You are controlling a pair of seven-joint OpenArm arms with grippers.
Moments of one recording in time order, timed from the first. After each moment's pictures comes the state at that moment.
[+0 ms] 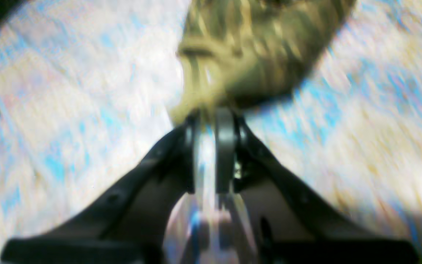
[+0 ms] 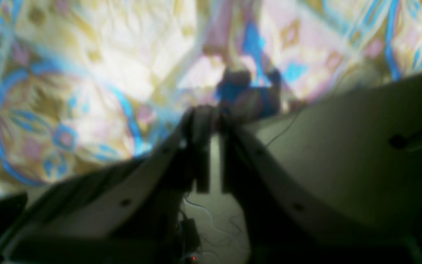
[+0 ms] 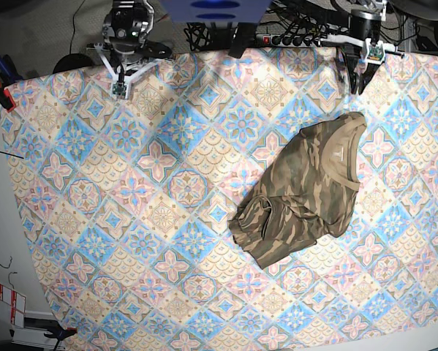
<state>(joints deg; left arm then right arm) 35.2 9.1 -49.0 81.5 29.7 -42.6 -41.9 -37.3 -8.2 5.8 103.5 -7.5 -5.6 -44.6</state>
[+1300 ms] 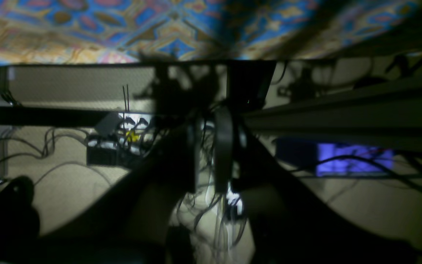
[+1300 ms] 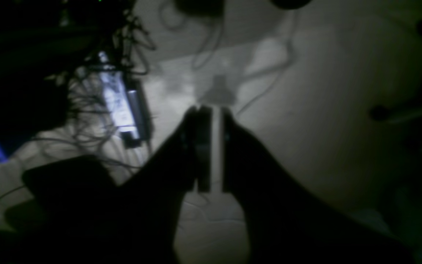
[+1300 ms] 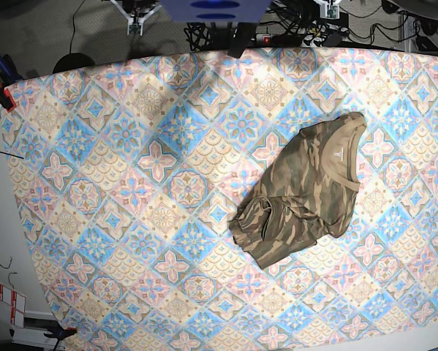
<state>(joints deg) 27.5 7.9 -62.3 44.3 55.9 -42.1 -39.1 -32.7 -5.1 10.4 51.9 -7.7 -5.5 -6.7</state>
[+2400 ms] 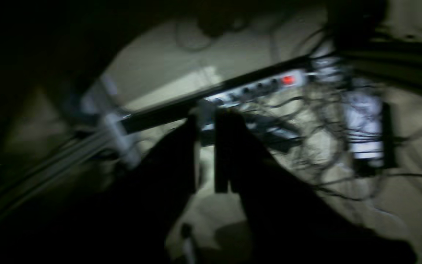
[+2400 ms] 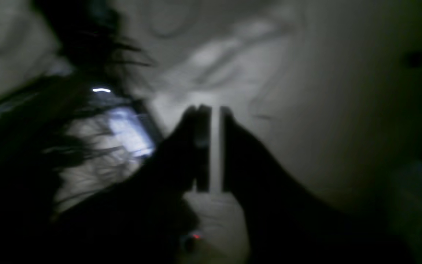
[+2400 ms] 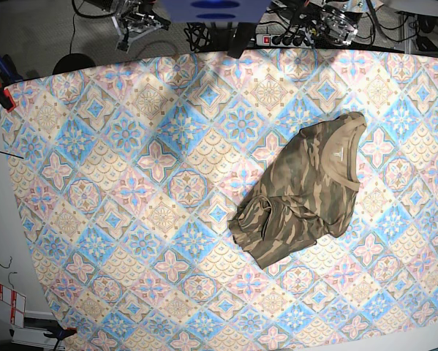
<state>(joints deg) 1.4 -8.6 -65.8 9.2 83.9 -3.8 -18.0 -4.2 1.7 32.0 -0.7 -8.0 -13.0 15.6</state>
